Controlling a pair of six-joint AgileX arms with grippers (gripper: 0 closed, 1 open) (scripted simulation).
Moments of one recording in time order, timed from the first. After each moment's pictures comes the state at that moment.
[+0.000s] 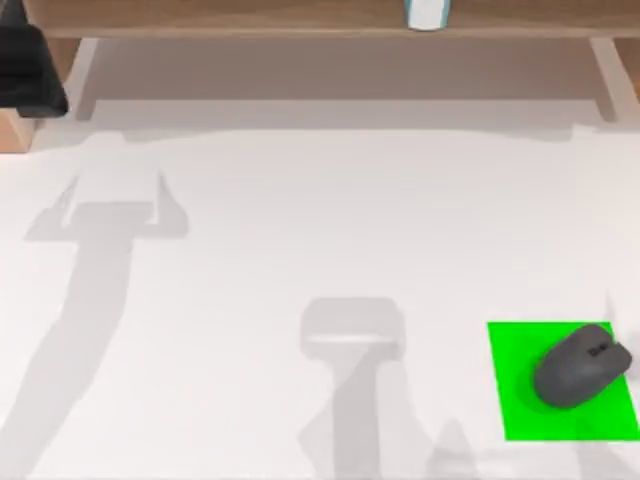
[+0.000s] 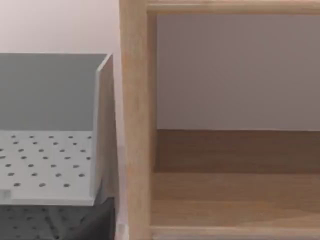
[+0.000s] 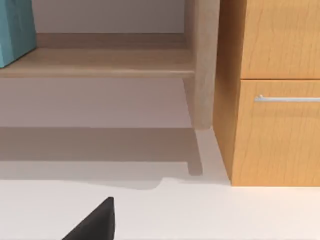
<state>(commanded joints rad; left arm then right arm) -0.27 0.84 0.65 0.19 -0.27 0.01 0.00 0.00 0.00 0.00 0.00 0.00</state>
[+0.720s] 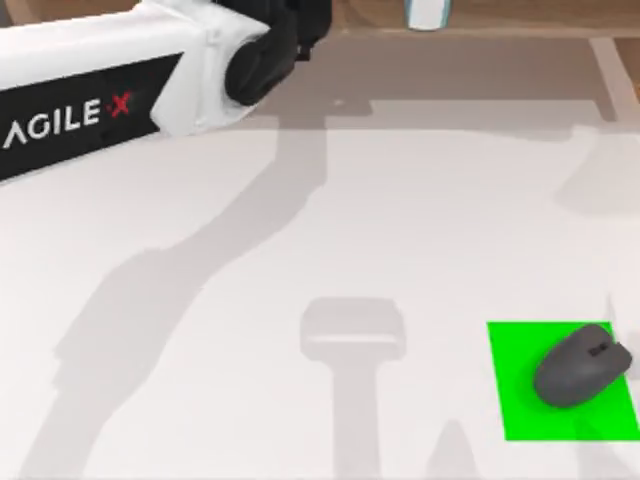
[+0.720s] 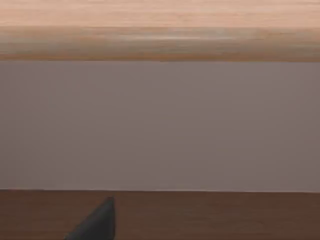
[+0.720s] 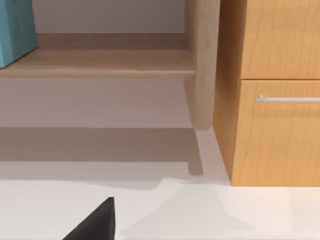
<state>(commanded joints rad) -0.64 1.92 1.50 0.44 -0.60 0.01 0.00 0.00 0.00 0.00 0.00 0.00</state>
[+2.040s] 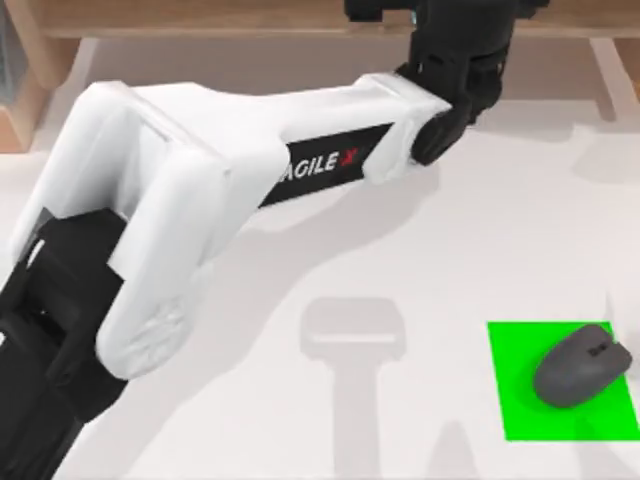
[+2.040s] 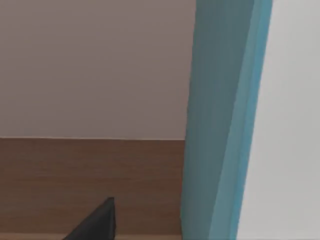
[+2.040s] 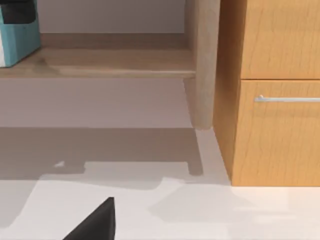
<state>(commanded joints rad) -0.78 2.47 1.98 0.51 -0.74 0.01 0.00 0.00 0.00 0.00 0.00 0.00</state>
